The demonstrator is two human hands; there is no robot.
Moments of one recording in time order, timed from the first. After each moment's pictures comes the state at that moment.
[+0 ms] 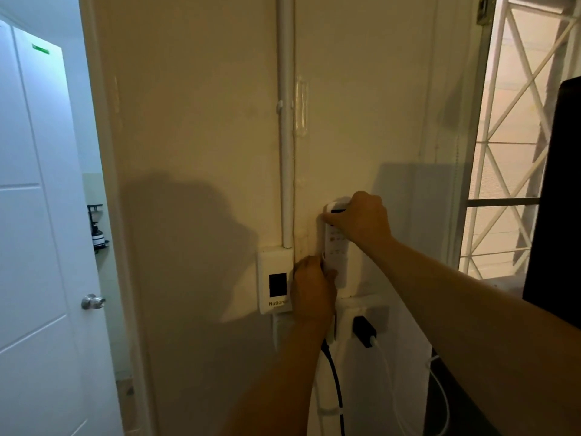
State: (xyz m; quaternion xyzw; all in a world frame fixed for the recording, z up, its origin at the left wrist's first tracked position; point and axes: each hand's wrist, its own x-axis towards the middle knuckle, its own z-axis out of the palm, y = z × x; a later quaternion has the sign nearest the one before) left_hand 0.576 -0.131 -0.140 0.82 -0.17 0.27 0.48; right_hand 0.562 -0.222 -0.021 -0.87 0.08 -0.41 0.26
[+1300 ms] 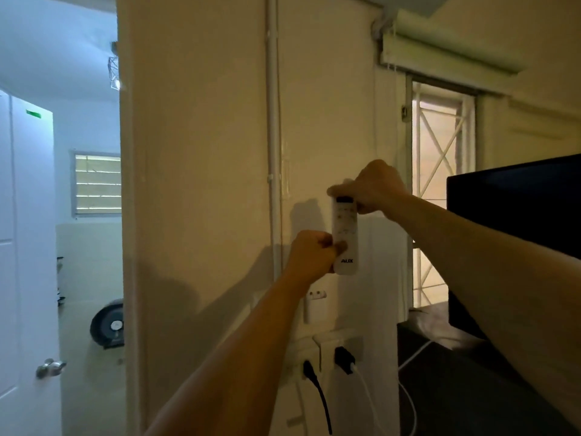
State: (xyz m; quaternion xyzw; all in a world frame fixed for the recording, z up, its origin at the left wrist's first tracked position) left_hand 0.504 -0.086 0.009 0.69 -0.40 0.09 0.60; right_hand 0.433 -0.198 0.122 -0.84 0.13 -0.43 0.31
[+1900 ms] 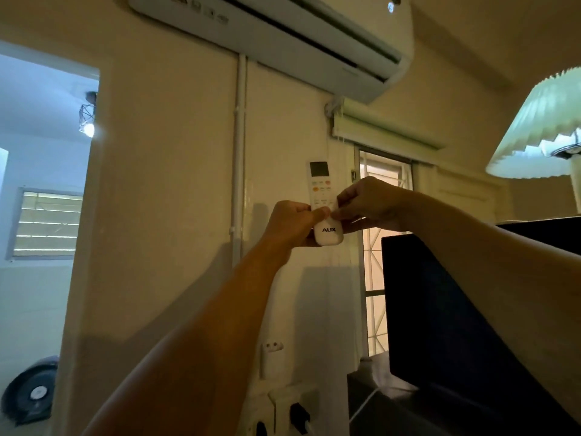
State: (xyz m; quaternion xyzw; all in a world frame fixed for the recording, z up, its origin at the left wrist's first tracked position) left_hand 0.442 -0.098 0.138 0.59 -0.47 0.10 0.65; right_hand 0.323 -0.218 0.189 -0.88 -0.01 -0.28 0.38
